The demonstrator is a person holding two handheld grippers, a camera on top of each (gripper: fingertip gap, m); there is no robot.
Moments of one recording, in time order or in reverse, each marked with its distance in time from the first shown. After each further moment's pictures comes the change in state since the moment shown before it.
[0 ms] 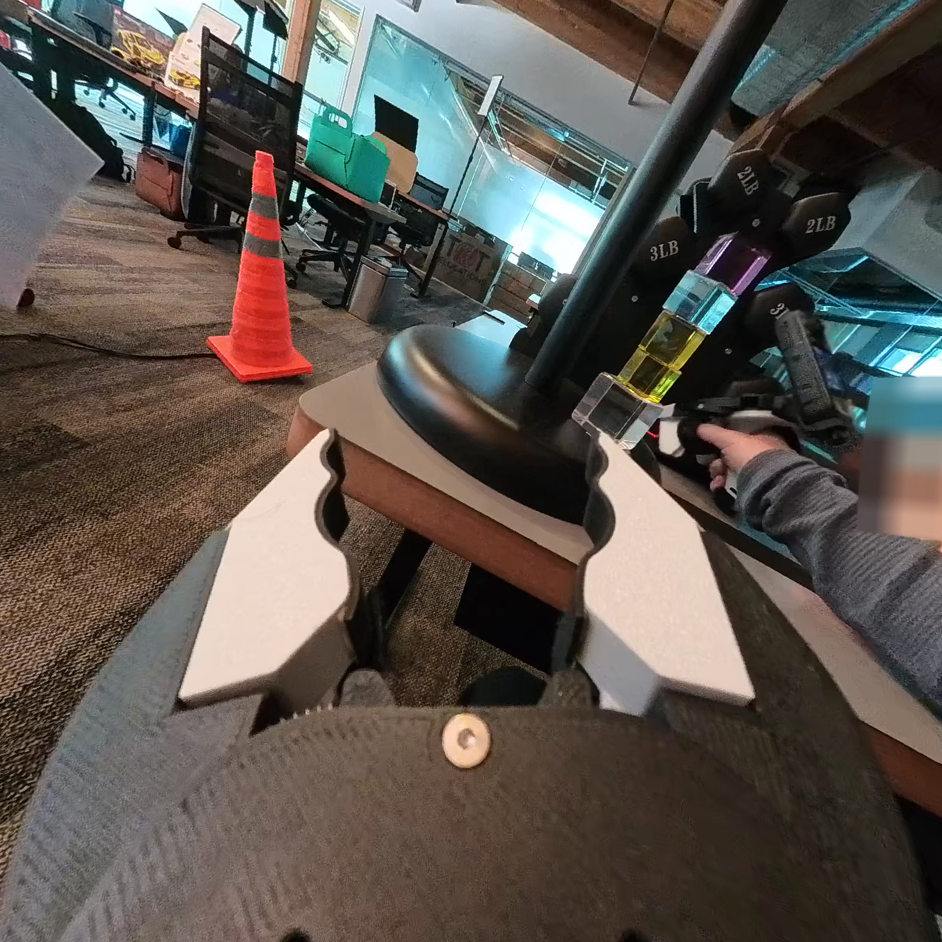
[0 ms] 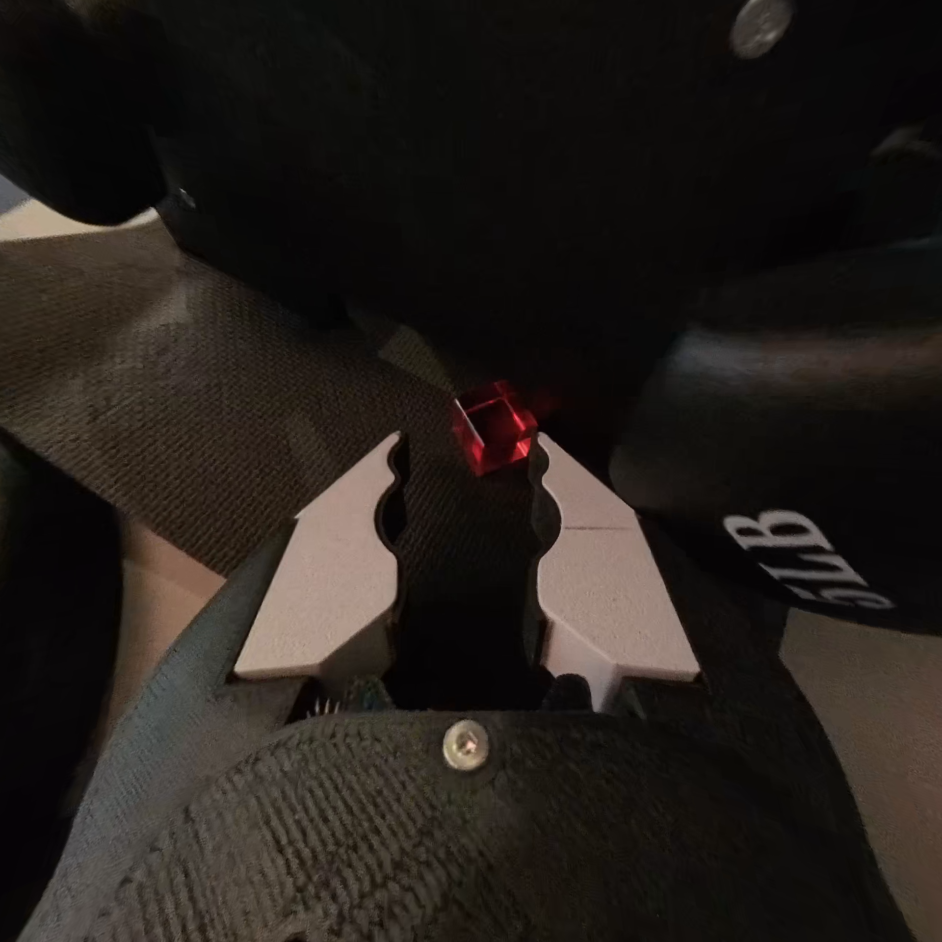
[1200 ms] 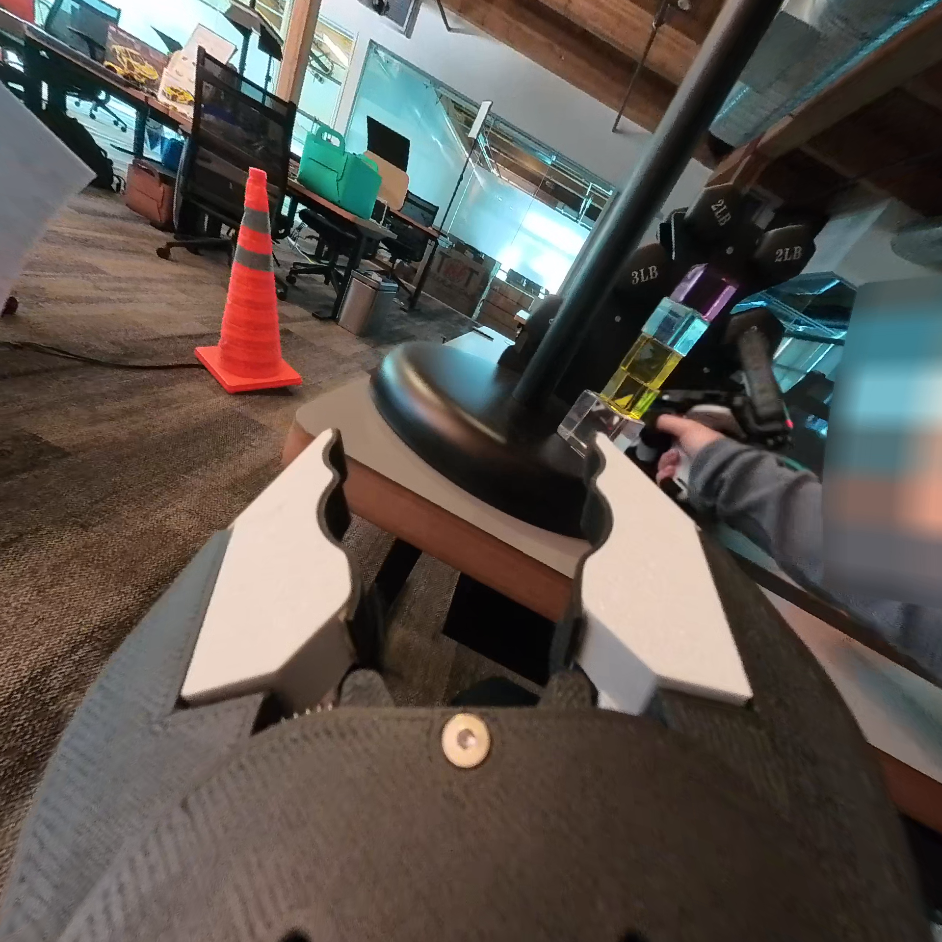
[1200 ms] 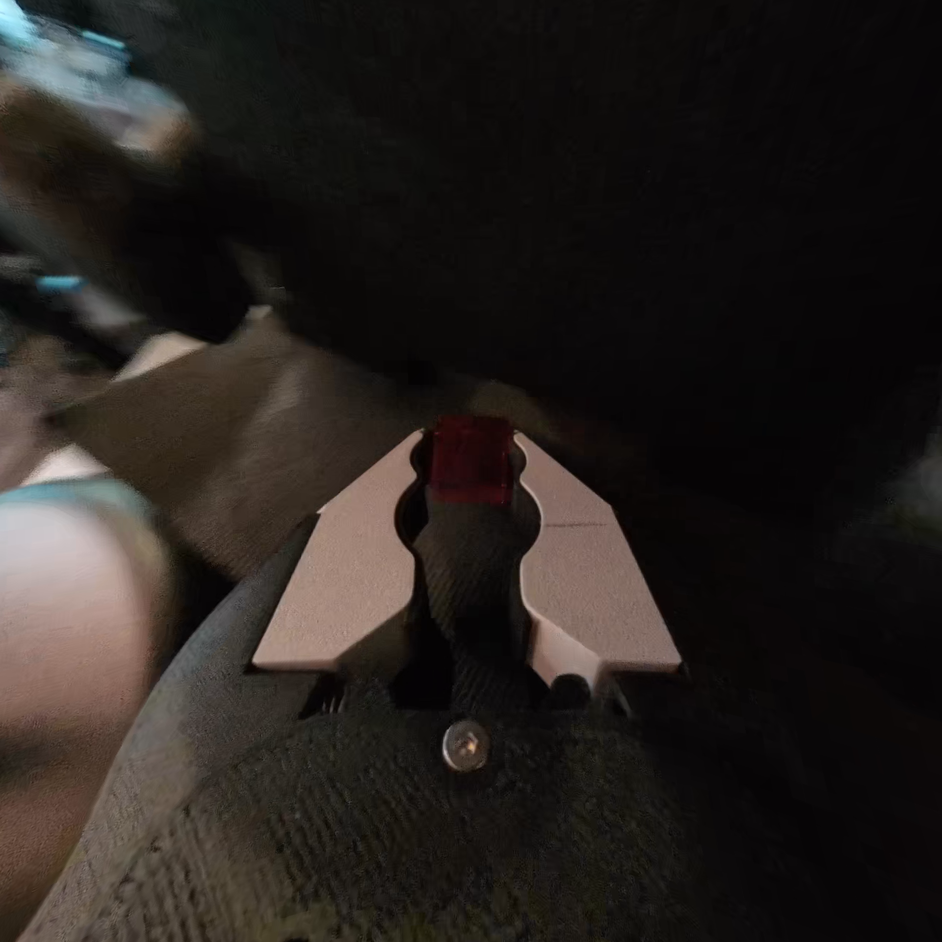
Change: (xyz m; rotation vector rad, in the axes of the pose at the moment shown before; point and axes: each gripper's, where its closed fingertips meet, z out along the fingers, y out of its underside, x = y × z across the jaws) left arm 0.003 -0.010 -0.007 0.031 0.023 -0.022; right arm -0.047 -0.018 0.017 0.012 -0.231 0.237
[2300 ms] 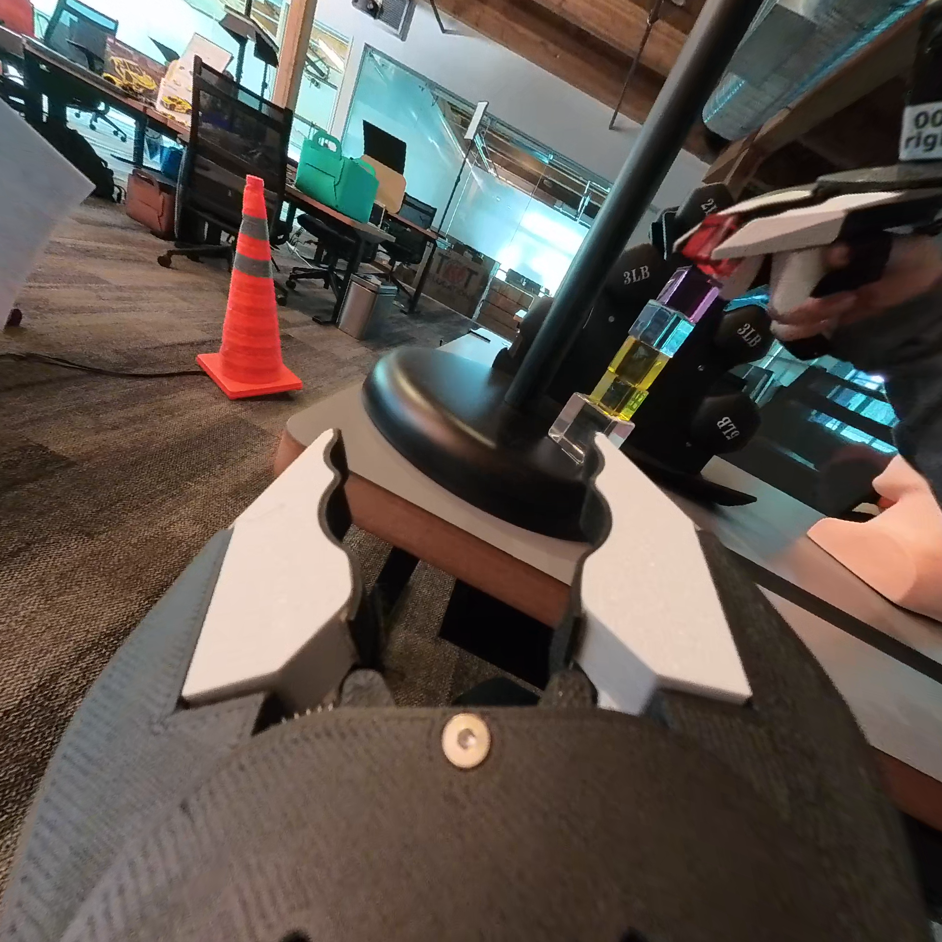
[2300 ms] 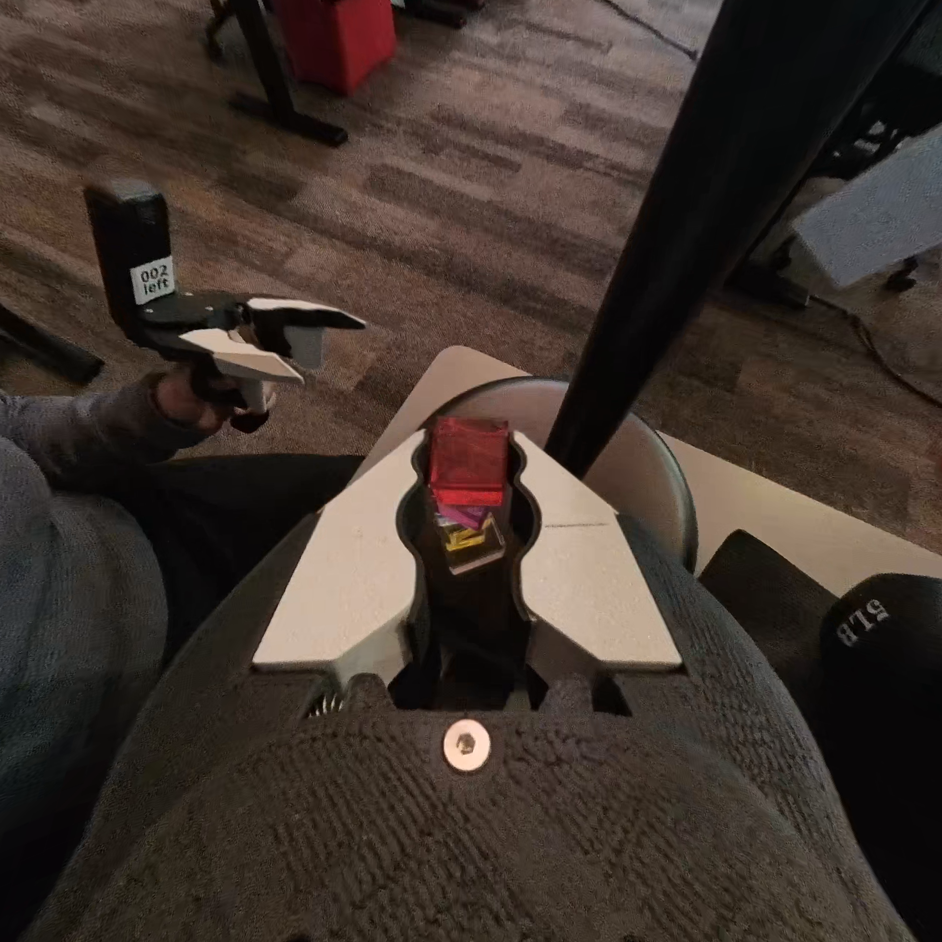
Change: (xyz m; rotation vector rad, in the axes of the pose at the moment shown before) left arm 0.008 -0.004 -0.001 0.001 0.002 0.021; right arm -0.228 -0.001 -0.200 -0.238 -1.135 -0.984
